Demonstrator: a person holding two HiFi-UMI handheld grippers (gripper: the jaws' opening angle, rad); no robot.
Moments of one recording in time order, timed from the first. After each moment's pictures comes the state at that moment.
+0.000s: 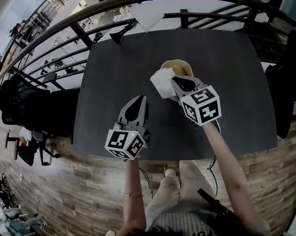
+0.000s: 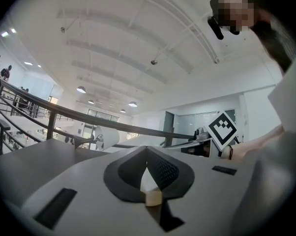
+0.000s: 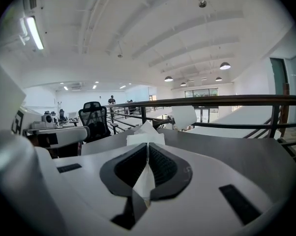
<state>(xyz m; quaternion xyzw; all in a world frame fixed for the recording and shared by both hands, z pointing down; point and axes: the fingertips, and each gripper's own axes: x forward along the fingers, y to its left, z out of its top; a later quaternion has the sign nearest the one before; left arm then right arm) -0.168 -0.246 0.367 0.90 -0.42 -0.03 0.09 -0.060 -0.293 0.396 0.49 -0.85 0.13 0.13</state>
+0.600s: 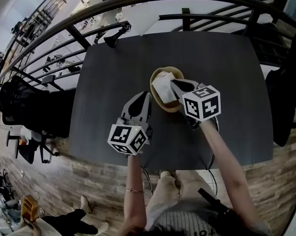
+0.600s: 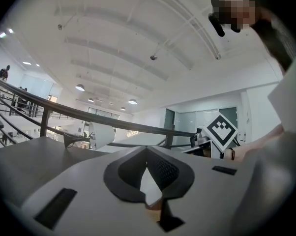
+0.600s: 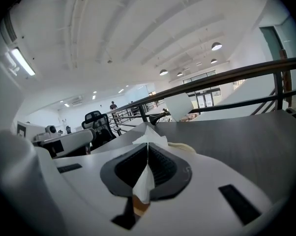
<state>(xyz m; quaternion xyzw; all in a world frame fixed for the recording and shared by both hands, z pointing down) -0.093 -0.286 0.372 0.90 -0.42 -0.01 0.09 -0.004 -0.325 0.423 0.46 -0.85 0.24 0.09</state>
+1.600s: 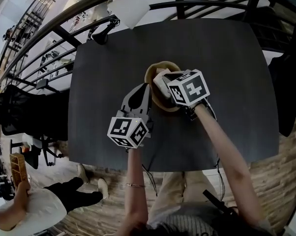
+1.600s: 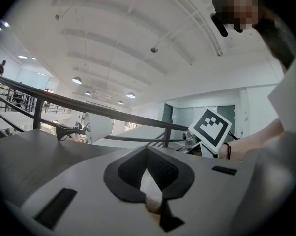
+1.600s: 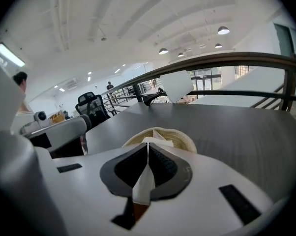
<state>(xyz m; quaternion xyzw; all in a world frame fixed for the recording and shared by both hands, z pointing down) -0.069 -0.325 0.406 0.91 -0.40 0.01 0.11 -0.012 -0.365 0.480 0.44 -0.83 0.28 0.21</state>
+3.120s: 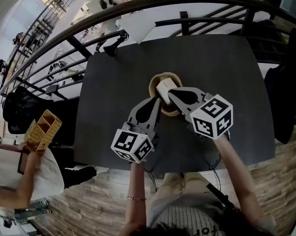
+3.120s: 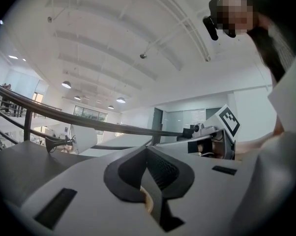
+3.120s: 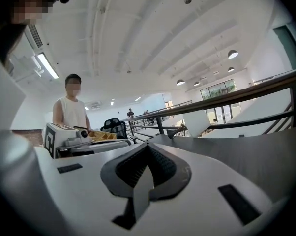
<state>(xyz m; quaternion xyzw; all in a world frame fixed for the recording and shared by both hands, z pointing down) -0.049 -0.265 0.338 0.93 -0.35 -0.01 0.08 -0.011 -0.275 0.347 0.38 -0.91 0.17 0.04</state>
